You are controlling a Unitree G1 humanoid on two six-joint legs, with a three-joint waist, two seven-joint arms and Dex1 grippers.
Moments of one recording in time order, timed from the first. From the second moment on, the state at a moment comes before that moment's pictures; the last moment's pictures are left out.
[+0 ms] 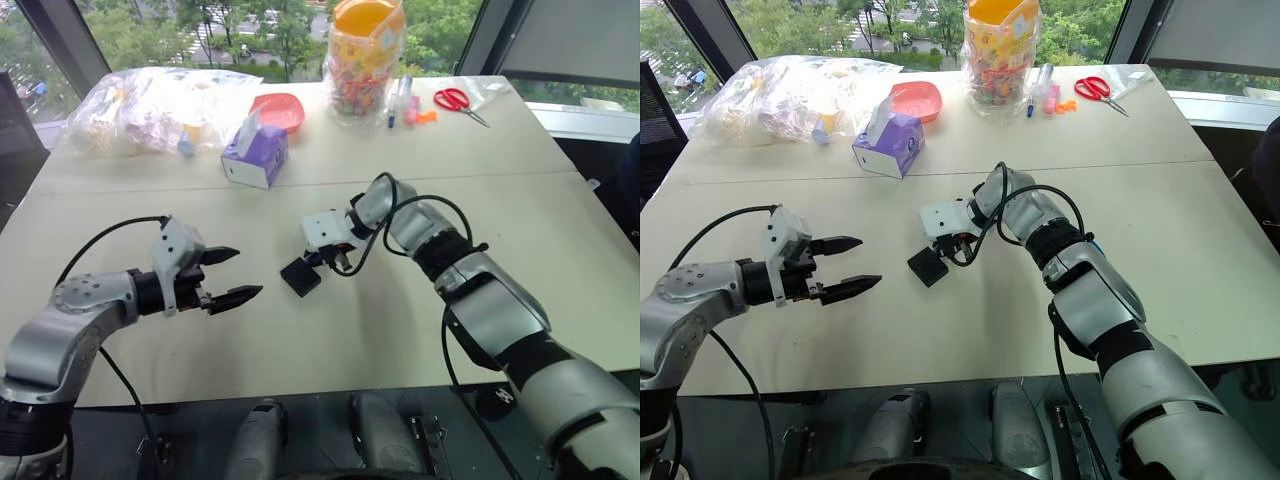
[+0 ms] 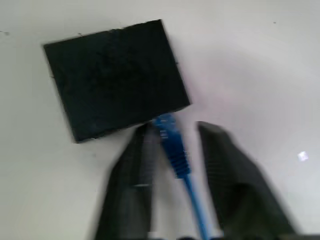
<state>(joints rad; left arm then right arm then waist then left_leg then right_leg) -0.15 0.80 0.14 -0.38 -0.58 0.67 -0.90 -1.14 -0.27 0.54 0.90 -0.25 -0.18 1.30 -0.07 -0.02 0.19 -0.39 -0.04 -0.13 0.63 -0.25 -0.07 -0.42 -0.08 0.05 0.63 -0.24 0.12</state>
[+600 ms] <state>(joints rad) -0.55 0.70 0.00 -0.05 -0.61 0.74 -1.06 -0.64 -0.49 0.21 -0.03 -0.37 -0.20 0.66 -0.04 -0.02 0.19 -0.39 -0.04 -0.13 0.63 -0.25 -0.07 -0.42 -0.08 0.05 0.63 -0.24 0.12</state>
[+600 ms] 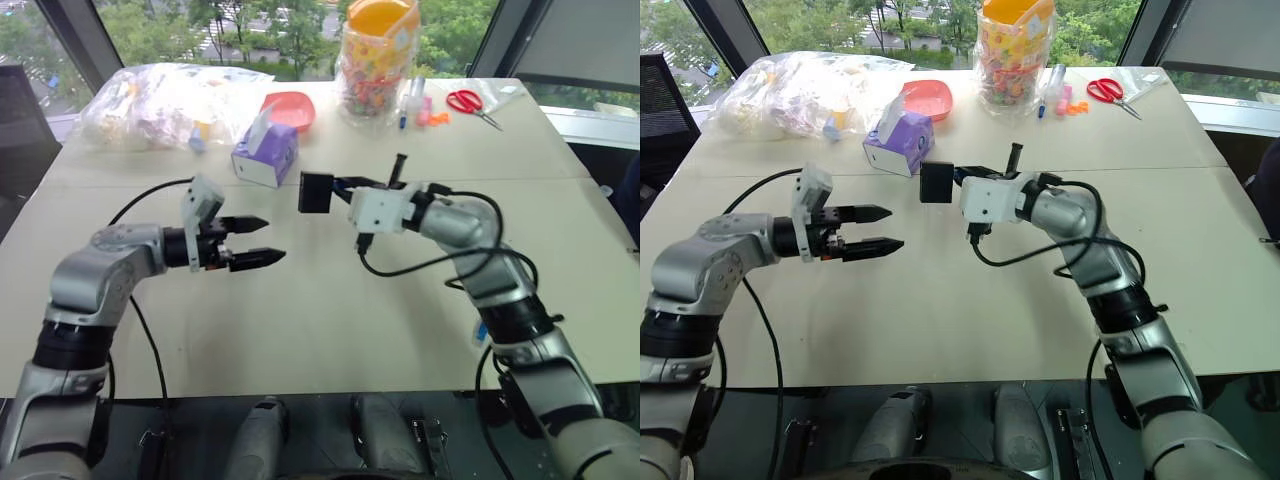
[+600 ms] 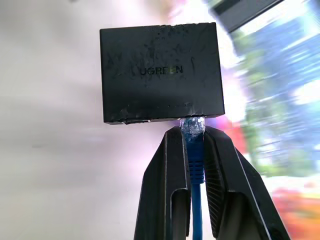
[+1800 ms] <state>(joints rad) -0.63 0.62 -0.02 -0.04 -0.66 0.81 -1.08 -0.57 -0.55 0.26 -0.21 -0.36 -0.20 0.73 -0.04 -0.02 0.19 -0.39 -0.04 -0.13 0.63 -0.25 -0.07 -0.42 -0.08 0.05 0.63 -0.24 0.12</state>
